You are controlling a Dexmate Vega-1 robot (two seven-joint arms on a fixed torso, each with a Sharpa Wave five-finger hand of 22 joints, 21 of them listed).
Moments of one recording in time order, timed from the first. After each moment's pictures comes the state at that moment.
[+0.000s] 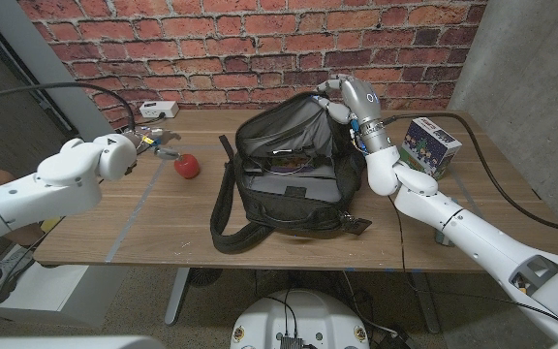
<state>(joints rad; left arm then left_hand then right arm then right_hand) 0.88 1.34 0.46 -2.06 0.51 0.58 -0.30 0.58 0.08 0.56 -0.17 0.21 0.13 -0.05 0.18 0.18 0.06 -0.06 0.20 0.20 -0.05 0.04 0.17 0.17 0.09 0.05 0.19 0.17 -0.68 -0.59 -0.64 -1.58 -0.68 0.14 -0.76 1.14 0.10 0.15 -0.14 0.21 1.03 -0.17 0.44 0.23 1.08 -0.20 0.49 0.38 0.86 -0.11 0.29 0.41 0.57 -0.05 0.20 0.17</state>
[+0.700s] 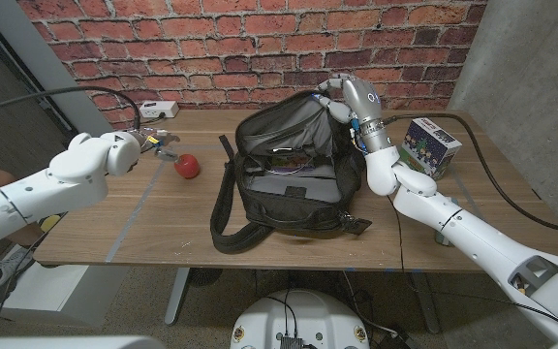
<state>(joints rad) 0.79 1.27 0.53 -1.99 0.66 0.54 -0.44 0.58 0.07 0.55 -0.16 0.20 0.06 -0.05 0.18 0.18 0.02 -0.05 0.20 0.21 -0.09 0.07 0.17 0.17 0.06 0.06 0.19 0.17 -0.69 -0.59 -0.64 -1.59 -0.67 0.12 -0.76 1.14 0.11 0.15 -0.14 0.21 1.03 -0.17 0.44 0.23 1.08 -0.20 0.49 0.38 0.86 -0.11 0.28 0.42 0.57 -0.05 0.20 0.17</state>
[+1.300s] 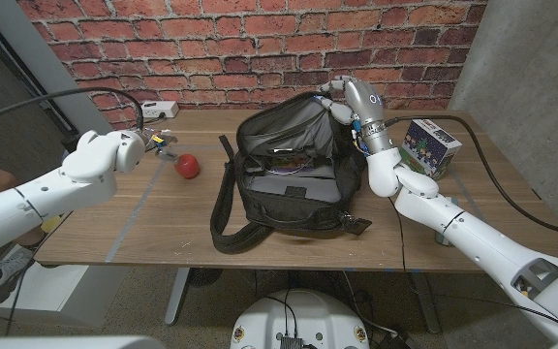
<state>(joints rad) 0.76 1.21 0.55 -1.96 0.74 0.58 -0.51 0.58 0.07 0.54 -0.16 0.20 0.06 -0.02 0.18 0.18 0.08 0.02 0.23 0.21 -0.06 0.12 0.18 0.17 0.08 0.08 0.20 0.18 -0.70 -0.60 -0.64 -1.60 -0.66 0.12 -0.76 1.14 0.11 0.14 -0.14 0.21 1.03 -0.17 0.44 0.23 1.08 -0.20 0.48 0.38 0.87 -0.11 0.27 0.43 0.57 -0.05 0.20 0.17</state>
